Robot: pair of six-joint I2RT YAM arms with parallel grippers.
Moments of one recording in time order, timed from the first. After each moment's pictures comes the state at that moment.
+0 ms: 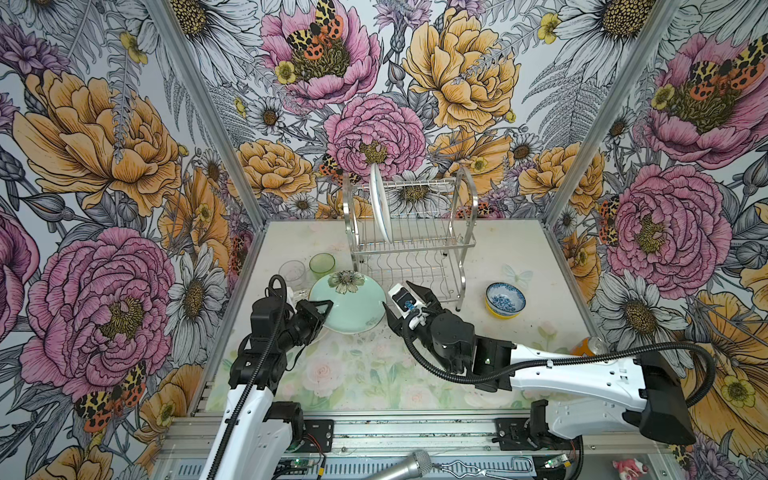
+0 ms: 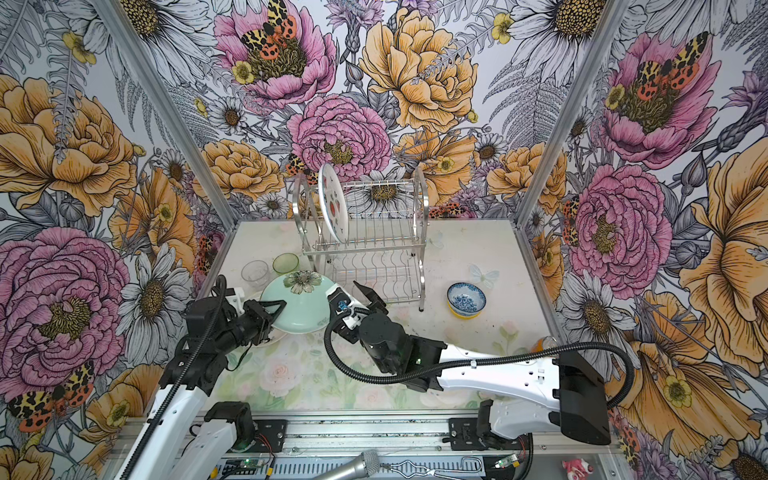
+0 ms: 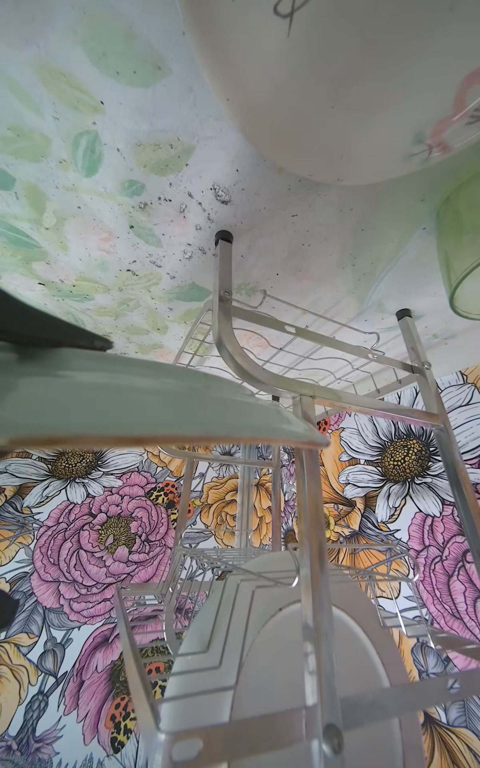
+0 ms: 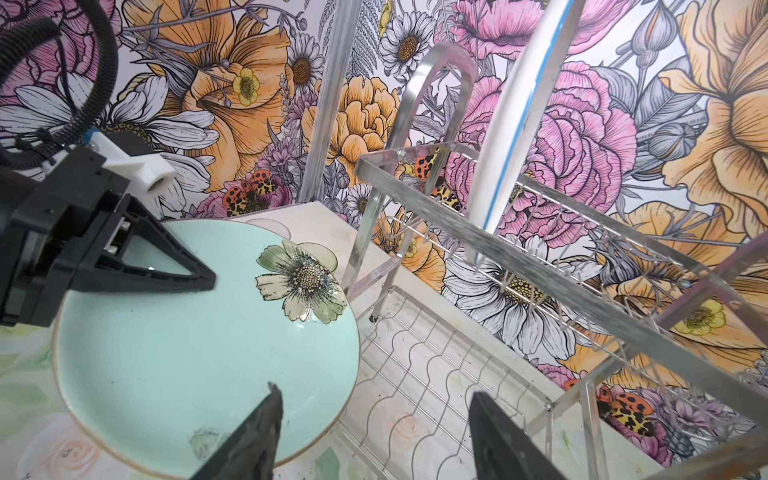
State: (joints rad) left arm -0.03 0.63 0.55 -0.39 0.47 -1.14; right arm 1.22 1.25 0.89 0.20 0.61 -0.22
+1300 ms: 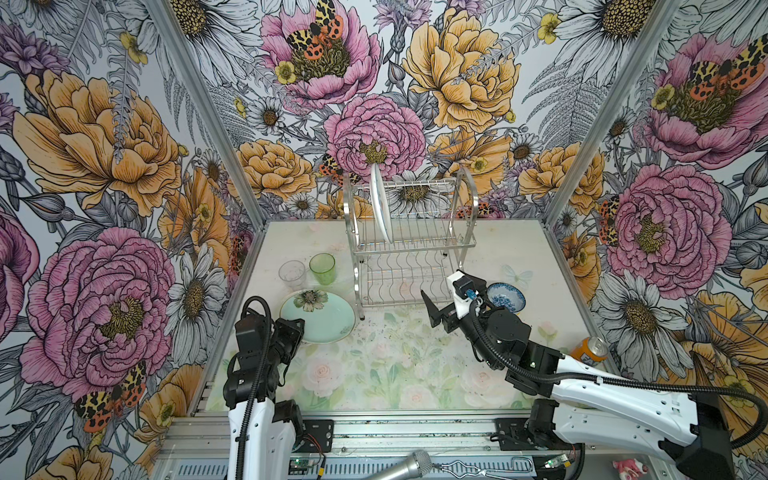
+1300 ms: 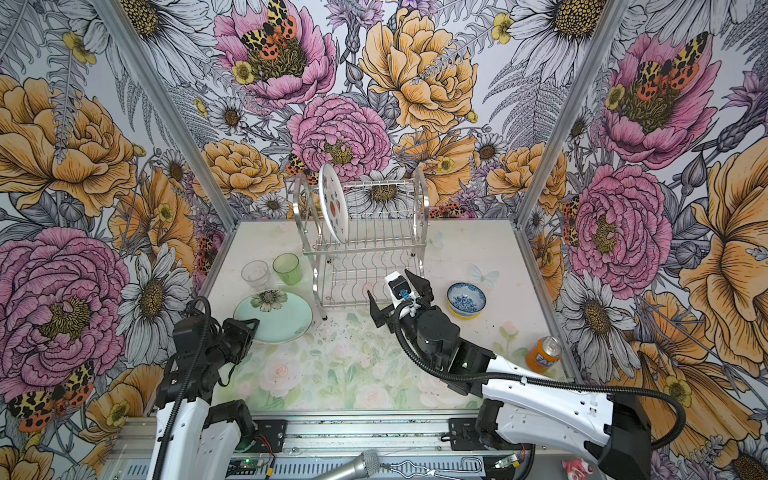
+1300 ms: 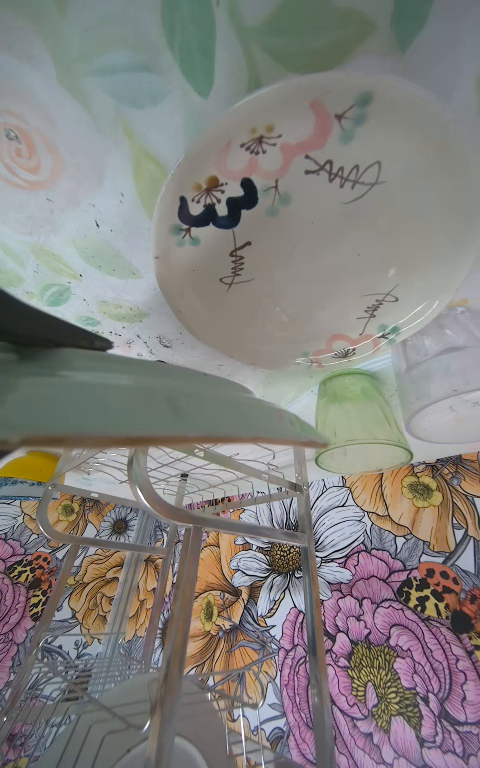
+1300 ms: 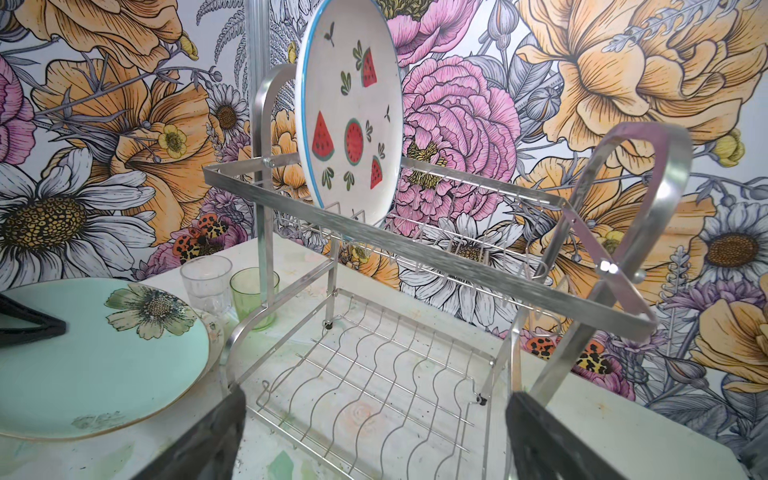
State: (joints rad) left arm 0.24 0.51 0.47 -0.60 0.35 -1.02; right arm 1.03 0.94 0.67 0.23 0.54 -0.14
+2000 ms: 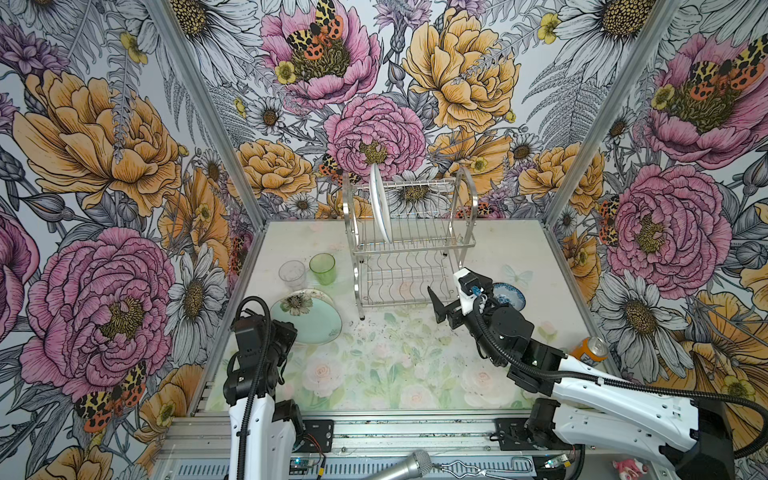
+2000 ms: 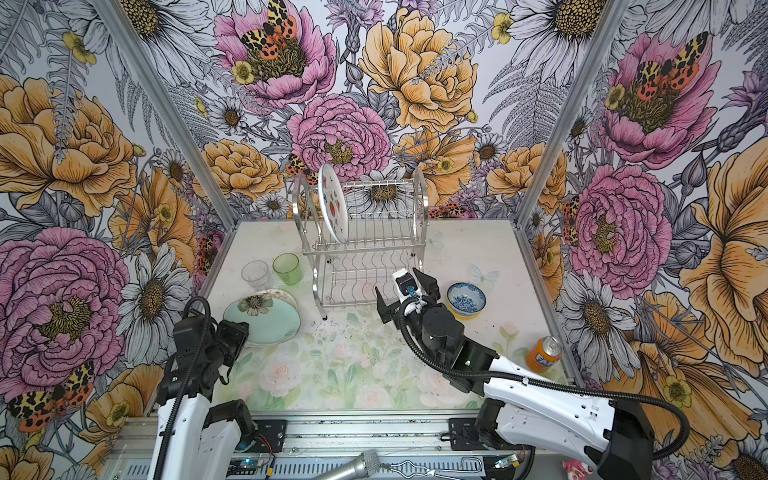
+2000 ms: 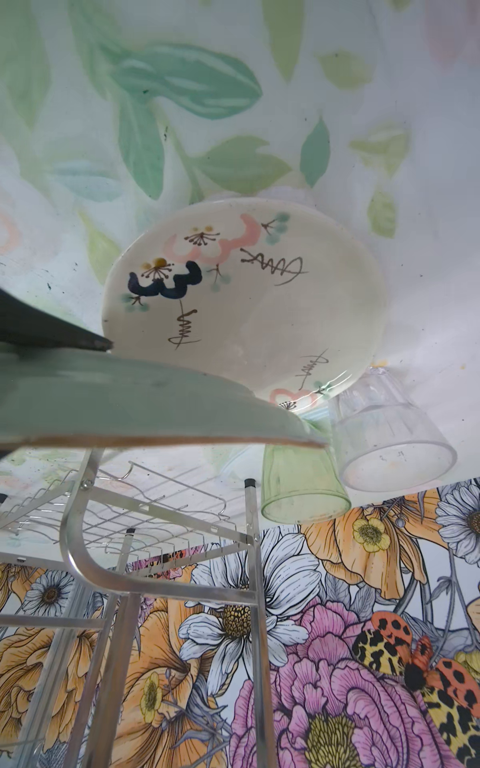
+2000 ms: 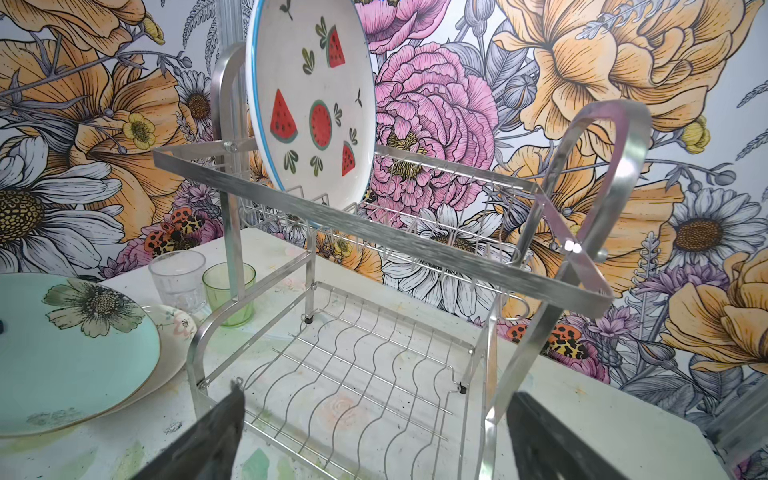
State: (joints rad) left arm 0.27 0.55 0.45 -0.59 0.19 -0.93; right arm 0.96 0.92 0.64 0.23 0.52 -0.14
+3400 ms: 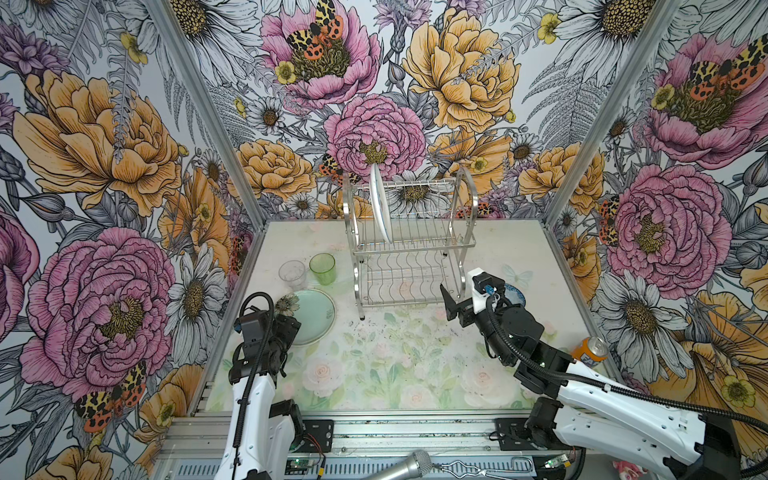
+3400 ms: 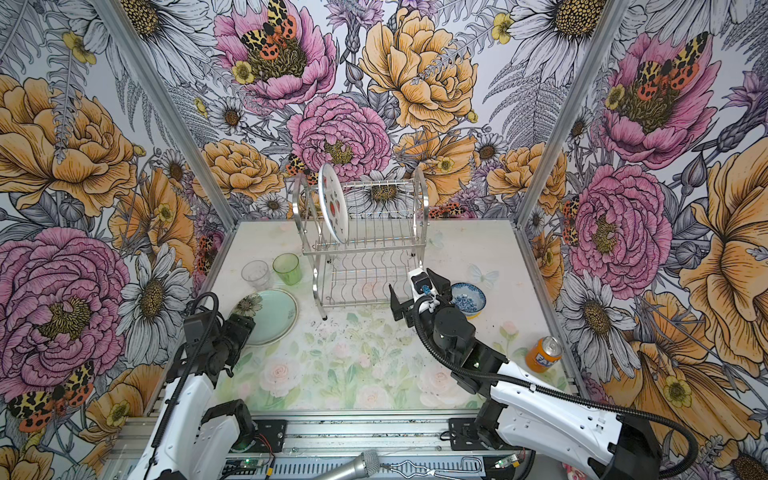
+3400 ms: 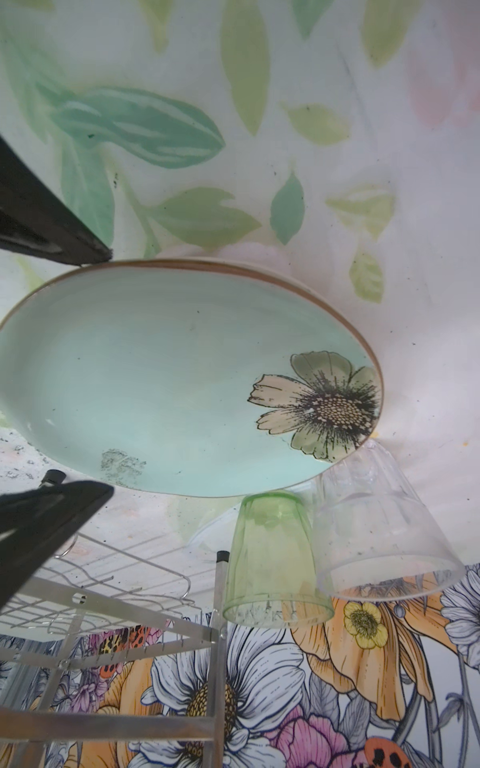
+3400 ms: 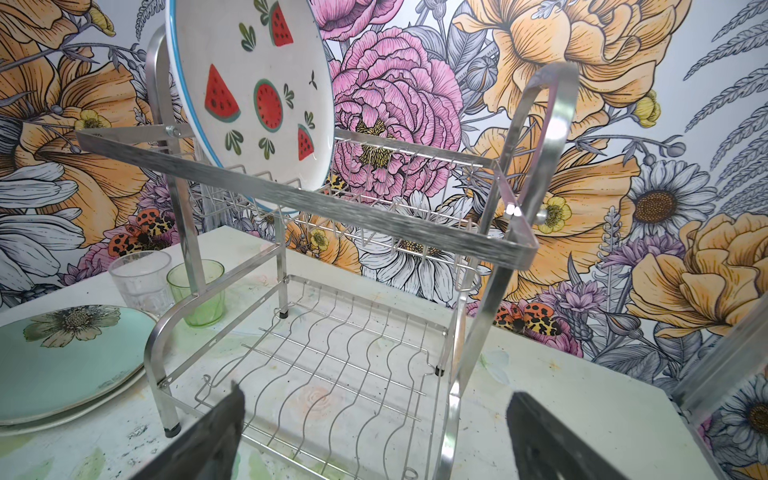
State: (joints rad) left arm 0.28 0.74 0.40 -0.46 0.12 -0.88; right arm 0.87 0.85 0.58 0.23 0.48 -0.12
